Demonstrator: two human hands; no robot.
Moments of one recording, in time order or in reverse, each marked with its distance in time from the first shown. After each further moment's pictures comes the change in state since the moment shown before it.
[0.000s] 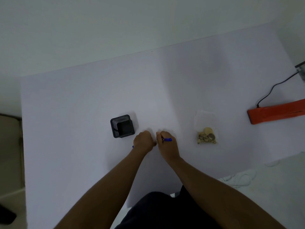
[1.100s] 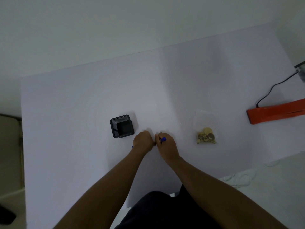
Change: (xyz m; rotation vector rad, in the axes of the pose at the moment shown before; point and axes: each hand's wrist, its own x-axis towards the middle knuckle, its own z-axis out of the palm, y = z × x) left_hand 0.005 -0.002 0.005 -0.037 0.011 -0.025; right_hand 0.001 0.007 0.005 -0.046 -0.078 0.042
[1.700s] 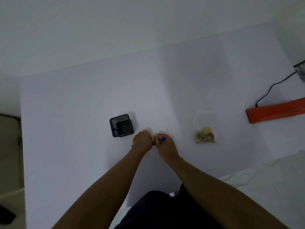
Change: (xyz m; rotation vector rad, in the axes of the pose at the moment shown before) left_hand 0.002 -0.001 0.002 0.001 0.012 0.001; right_hand -0.003 0.002 -0.001 -0.067 -0.052 -0.020
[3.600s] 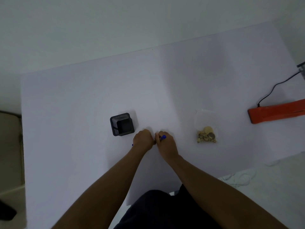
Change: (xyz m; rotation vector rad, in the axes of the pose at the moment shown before) left_hand -0.002 0.001 -0.001 -0.019 -0.013 -0.001; right_hand 0.004 -0.002 0.003 0.068 0.038 0.071
